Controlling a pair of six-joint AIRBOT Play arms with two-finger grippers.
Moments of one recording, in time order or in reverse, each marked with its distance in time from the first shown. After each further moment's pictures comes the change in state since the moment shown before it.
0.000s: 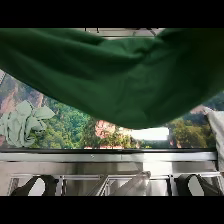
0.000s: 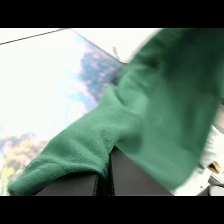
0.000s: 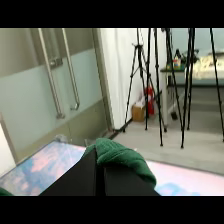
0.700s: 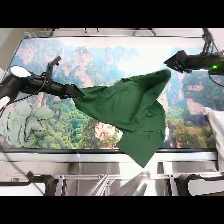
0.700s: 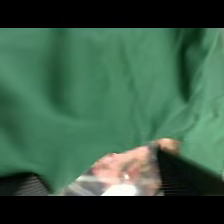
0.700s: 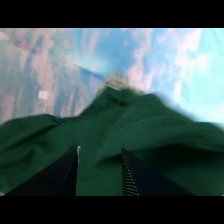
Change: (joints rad) left arm -0.420 -0.706 -0.254 0.519 0.358 0.060; right arm 0.365 -0.862 -0.021 -0.384 -0.087 0.163
